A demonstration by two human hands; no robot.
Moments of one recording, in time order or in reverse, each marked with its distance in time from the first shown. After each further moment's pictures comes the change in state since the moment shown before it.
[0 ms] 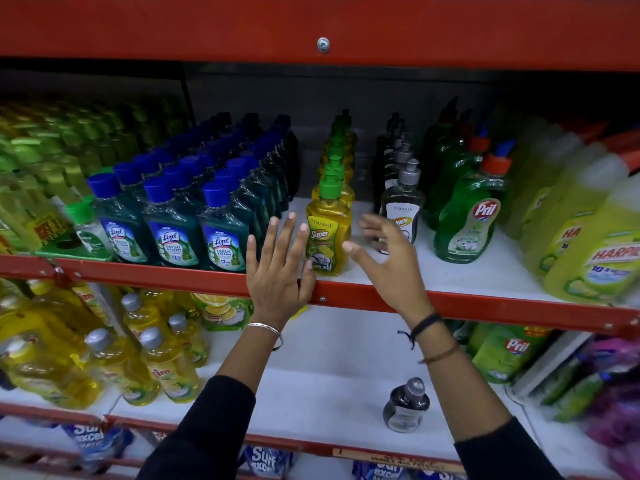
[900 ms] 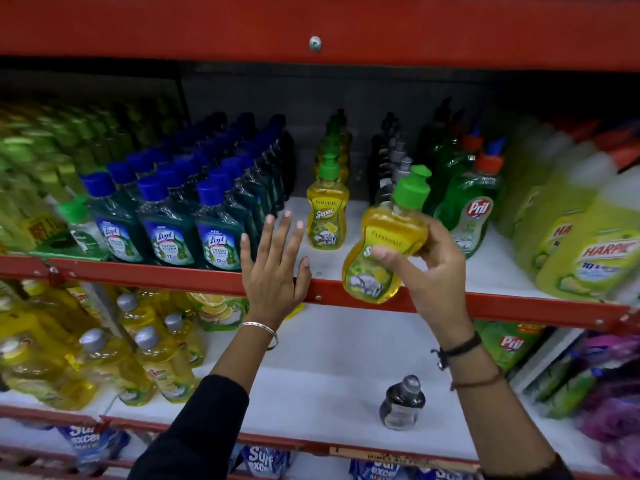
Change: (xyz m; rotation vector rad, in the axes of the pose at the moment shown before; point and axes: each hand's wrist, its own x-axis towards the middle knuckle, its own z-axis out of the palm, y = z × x) left_hand 0.002 0.002 -0.003 0.025 -0.018 -0.003; right_hand -0.028 -0.035 -0.040 0.315 0.165 -0.062
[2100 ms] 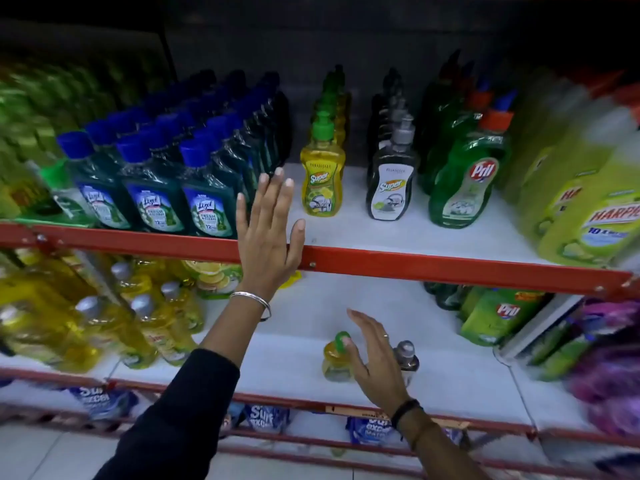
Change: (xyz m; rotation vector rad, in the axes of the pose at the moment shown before) left_hand 0.005 0.008 -0.014 -0.248 -0.029 -0.004; right_hand -0.163 0.154 0.002 -0.511 -0.324 0.160
